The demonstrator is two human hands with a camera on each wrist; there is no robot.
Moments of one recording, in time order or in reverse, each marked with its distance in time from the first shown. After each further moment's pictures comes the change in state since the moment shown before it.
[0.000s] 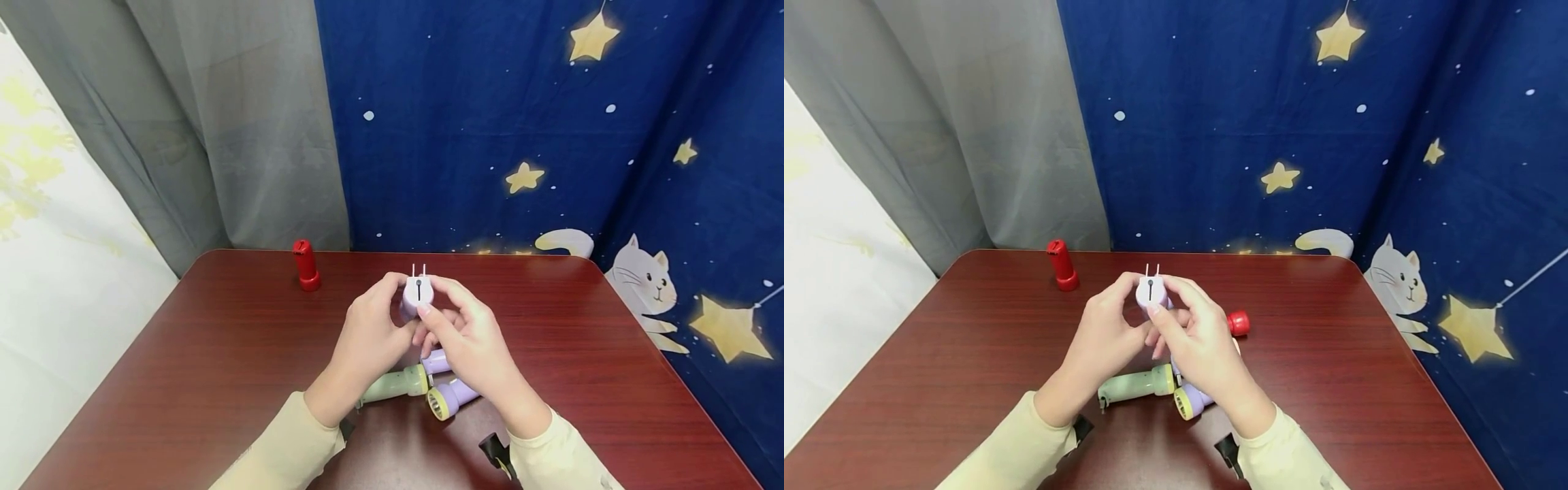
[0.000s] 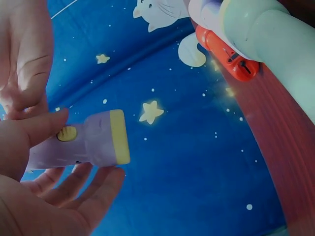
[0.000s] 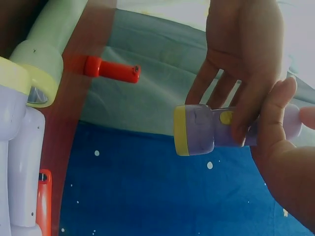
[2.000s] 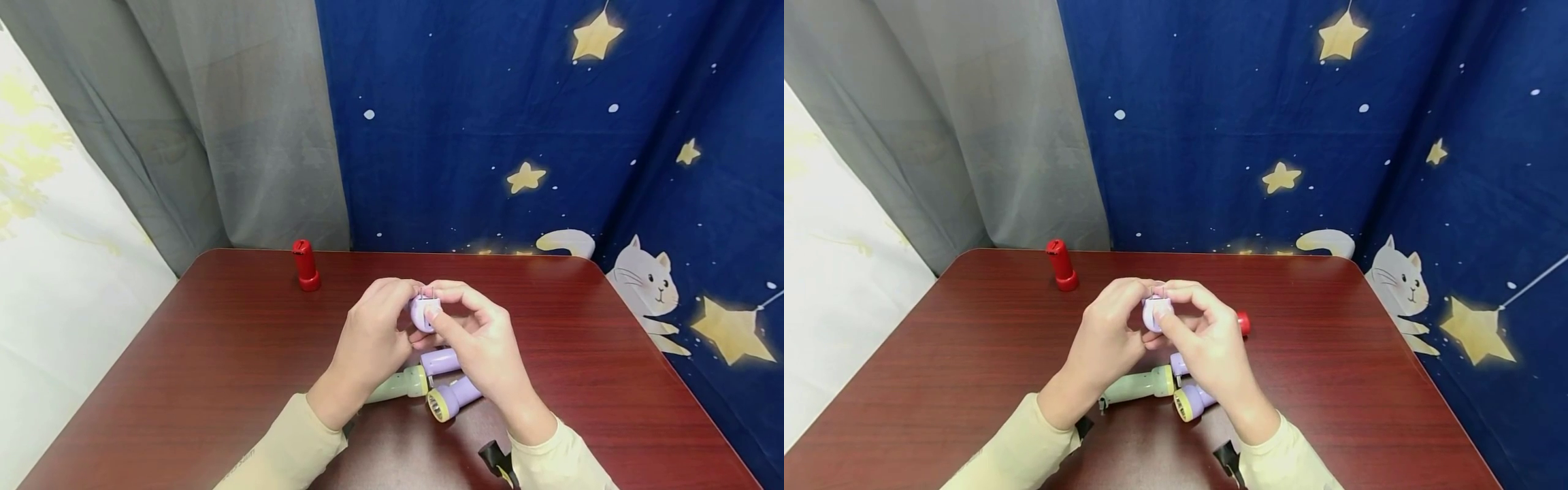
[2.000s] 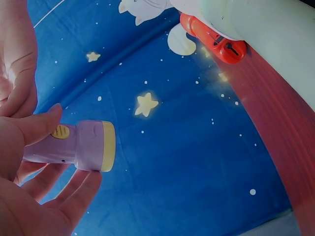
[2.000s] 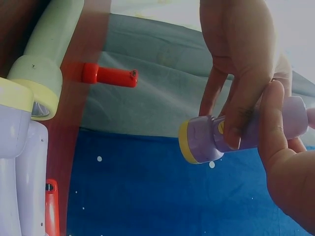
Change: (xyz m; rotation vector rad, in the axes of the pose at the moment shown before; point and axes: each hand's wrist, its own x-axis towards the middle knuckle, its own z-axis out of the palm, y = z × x) left_hand -0.003 -0.006 0.003 0.107 0.071 0.283; right_hand -0.005 0.002 -0.002 0.272 0.058 -0.054
